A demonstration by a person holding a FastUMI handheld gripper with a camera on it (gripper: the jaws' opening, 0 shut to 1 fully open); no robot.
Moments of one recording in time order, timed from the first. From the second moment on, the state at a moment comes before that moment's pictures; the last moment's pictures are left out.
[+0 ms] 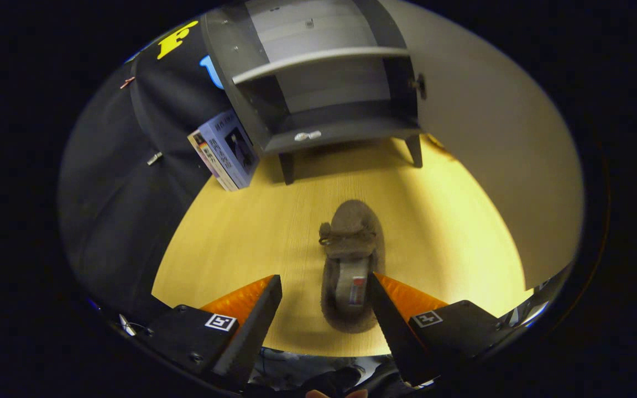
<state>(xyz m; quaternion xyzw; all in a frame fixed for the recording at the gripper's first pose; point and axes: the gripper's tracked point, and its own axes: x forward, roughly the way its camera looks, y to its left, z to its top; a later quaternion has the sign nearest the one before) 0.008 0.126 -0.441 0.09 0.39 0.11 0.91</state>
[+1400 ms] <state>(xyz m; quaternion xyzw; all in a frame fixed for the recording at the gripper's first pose) 0.165 0.128 -0.212 0.08 0.20 0.07 0.98</state>
